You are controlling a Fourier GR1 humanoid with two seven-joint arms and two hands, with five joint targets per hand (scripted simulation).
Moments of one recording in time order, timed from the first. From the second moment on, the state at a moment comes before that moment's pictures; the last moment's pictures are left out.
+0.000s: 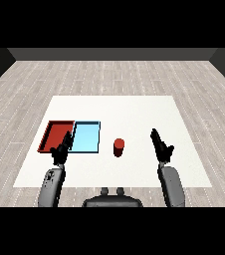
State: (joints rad) left arm 0.00 0.12 0.01 -1.55 0.02 0.01 -0.01; right arm -0.03 -0.10 0.00 -1.58 -0.01 0.02 0.01
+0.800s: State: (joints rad) left arm -0.01 0.06 0.04 -1.60 0.06 -0.06 -0.41; right arm 0.21 -0.11 -0.04 -1.77 -0.11 0.17 -0.31
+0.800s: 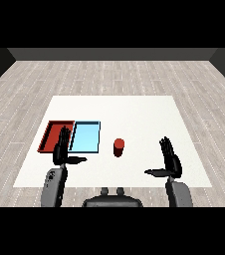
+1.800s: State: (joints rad) left arm 0.02 0.05 0.05 -1.60 0.09 -0.09 -0.47; right arm 0.13 -0.04 -0.03 -1.69 -0.07 0.17 -0.31
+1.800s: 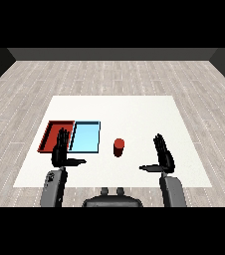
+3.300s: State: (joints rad) left arm 0.01 0.04 0.06 -1.62 0.10 -0.08 -0.45; right arm -0.09 0.00 0.20 -1.29 -0.24 -0.02 -0.40
